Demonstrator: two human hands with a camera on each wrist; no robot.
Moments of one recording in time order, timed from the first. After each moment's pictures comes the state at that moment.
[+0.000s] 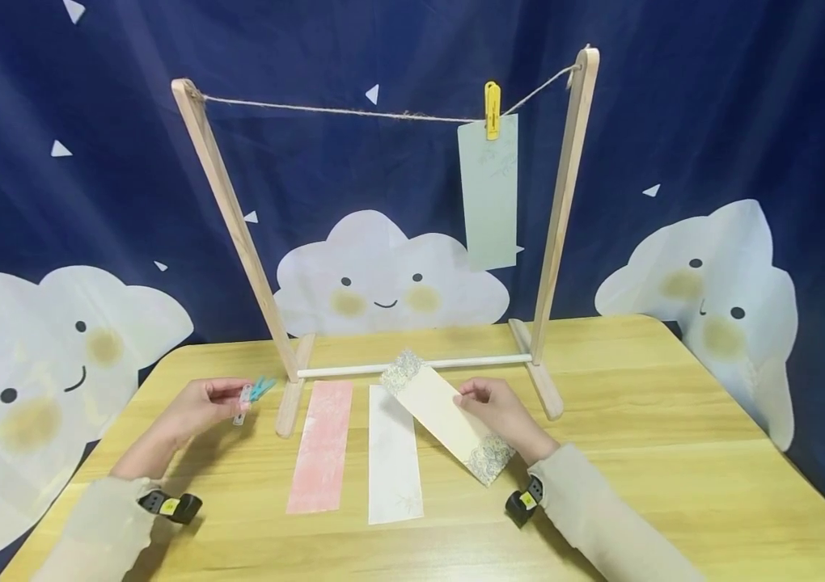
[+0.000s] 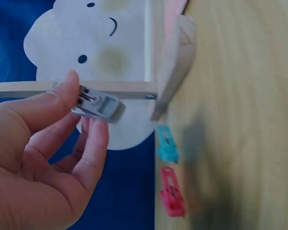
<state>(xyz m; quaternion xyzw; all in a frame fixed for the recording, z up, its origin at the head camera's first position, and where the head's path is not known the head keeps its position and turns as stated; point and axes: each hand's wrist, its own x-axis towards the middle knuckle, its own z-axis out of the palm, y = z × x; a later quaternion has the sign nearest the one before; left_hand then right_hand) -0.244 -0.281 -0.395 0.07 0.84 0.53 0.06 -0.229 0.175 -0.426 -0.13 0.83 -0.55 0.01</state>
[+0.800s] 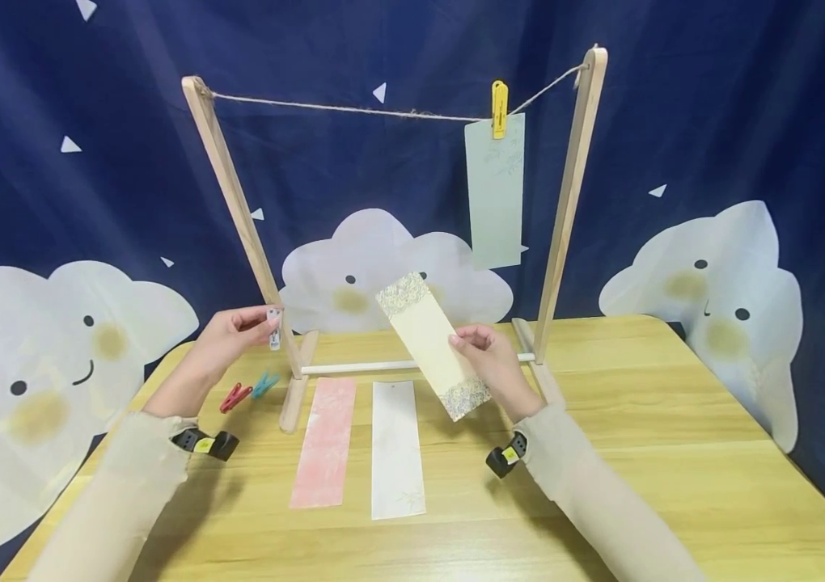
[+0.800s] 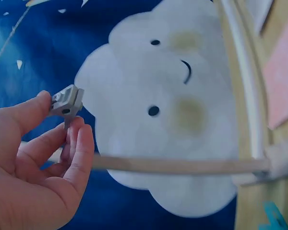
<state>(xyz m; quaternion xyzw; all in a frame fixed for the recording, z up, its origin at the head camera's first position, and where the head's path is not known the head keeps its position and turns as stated) -0.272 -0.227 -0.319 0.14 0.83 0.54 -0.01 -0.259 0.153 -0.373 -0.07 0.74 -0.66 -0.08</state>
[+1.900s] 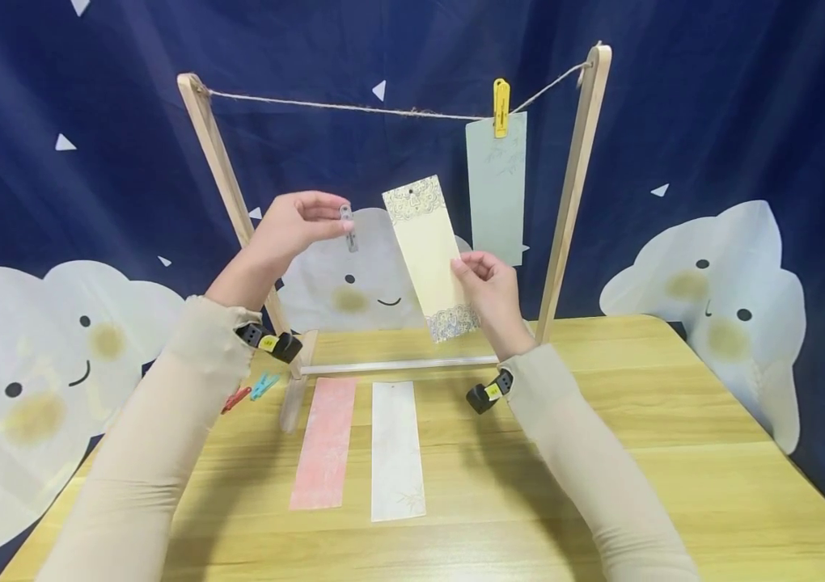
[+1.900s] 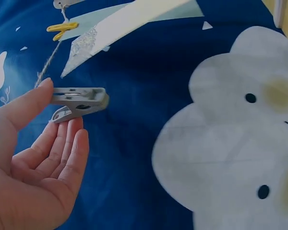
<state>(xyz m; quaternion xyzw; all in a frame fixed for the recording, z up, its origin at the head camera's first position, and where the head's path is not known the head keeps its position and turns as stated) -0.317 -0.116 -0.194 0.18 0.81 0.56 -0.07 -0.295 0.142 -0.294 -0.06 0.68 -0.71 -0.17</state>
